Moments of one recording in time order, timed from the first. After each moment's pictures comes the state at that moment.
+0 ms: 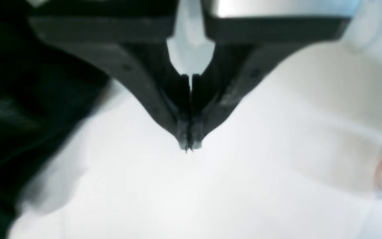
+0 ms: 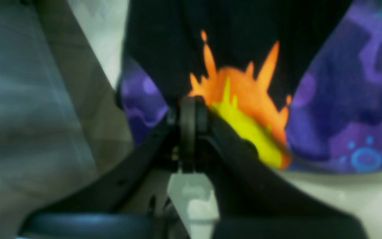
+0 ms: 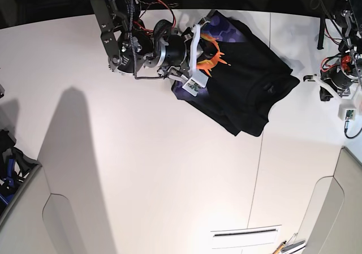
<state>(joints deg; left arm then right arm) 12.1 -22.0 -29.2 96.9 -28.4 -22.2 51.6 -6.0 -2.6 -20.2 98.3 30.8 30.5 -69.8</state>
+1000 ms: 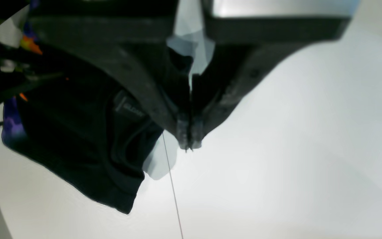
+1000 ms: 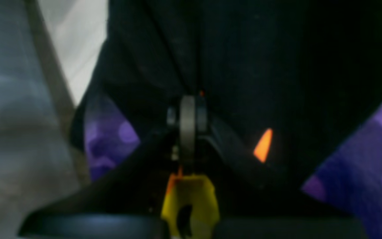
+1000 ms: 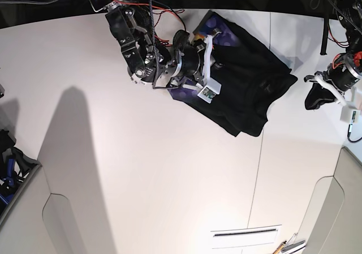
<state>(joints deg) 12.0 -21.7 -32.8 96.9 -48.6 -31.6 57.1 0.2 -4.0 -22.7 84.2 18.6 28.9 -59.1</state>
